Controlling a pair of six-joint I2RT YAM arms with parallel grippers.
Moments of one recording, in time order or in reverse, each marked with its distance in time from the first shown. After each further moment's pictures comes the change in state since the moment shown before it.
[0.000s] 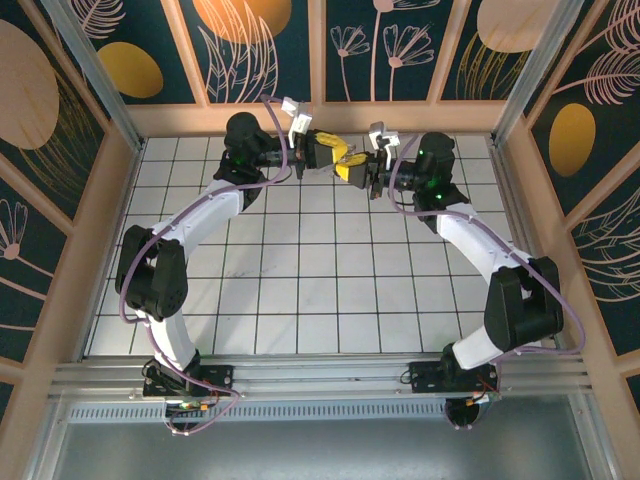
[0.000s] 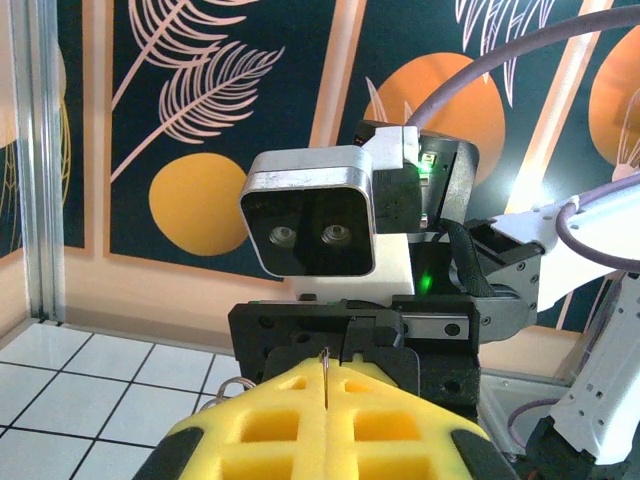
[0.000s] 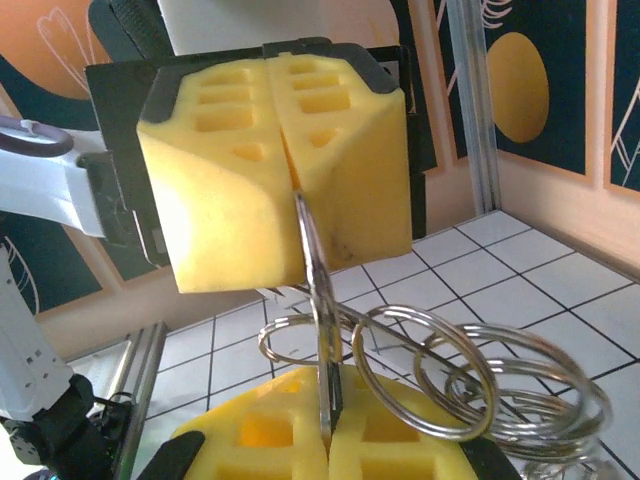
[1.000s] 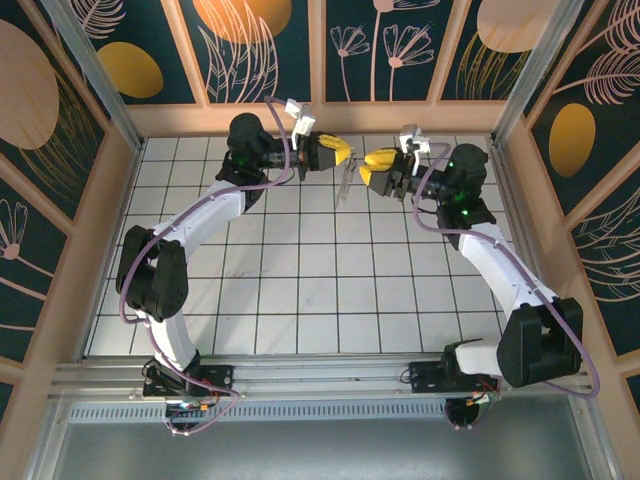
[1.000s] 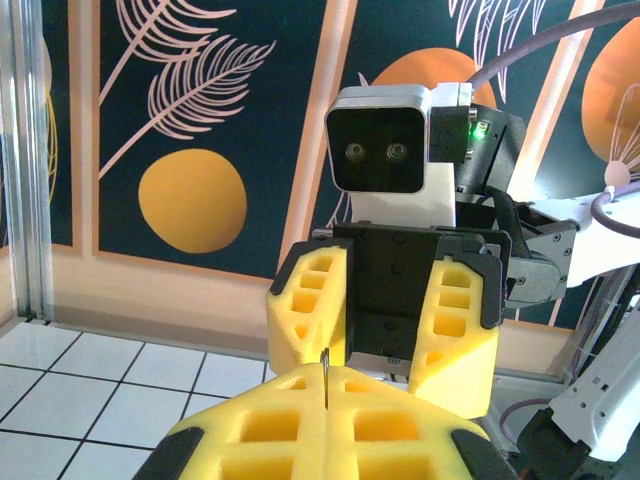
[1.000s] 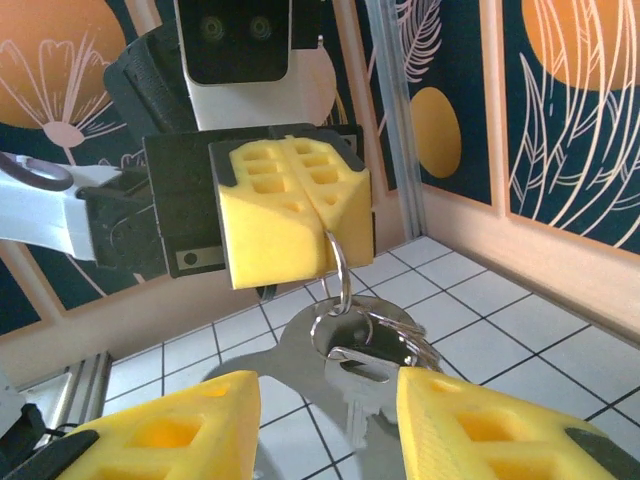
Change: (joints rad) left arm -0.010 0.000 0.000 -0.010 0.000 0.008; right arm -0.097 -0.208 -0.118 -0.012 0.077 0.013
